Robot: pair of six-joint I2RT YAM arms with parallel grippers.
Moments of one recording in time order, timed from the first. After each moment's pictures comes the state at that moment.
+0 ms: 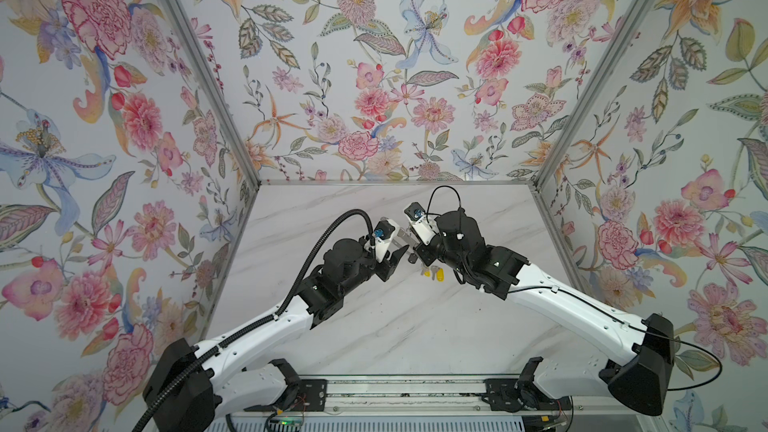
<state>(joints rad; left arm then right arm) -0.78 1.16 0.77 0.21 0.03 0.07 0.88 1.33 1.21 -0.33 0.24 -0.20</state>
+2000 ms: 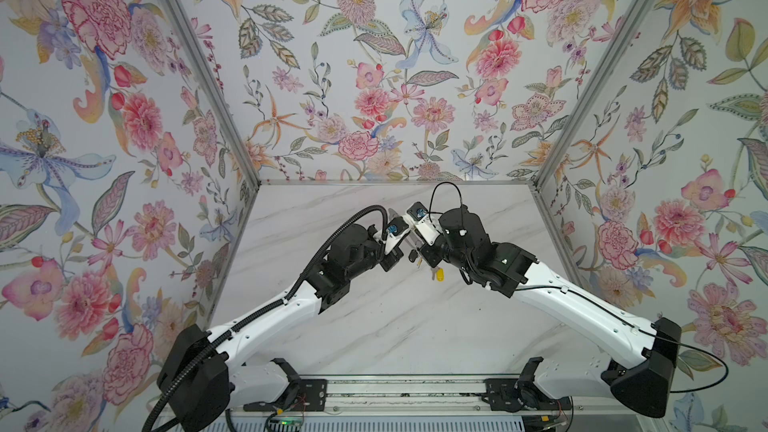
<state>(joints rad) -0.74 1.26 0.90 0.16 0.13 0.32 0.89 1.32 1.26 -0.47 0.24 -0.20</state>
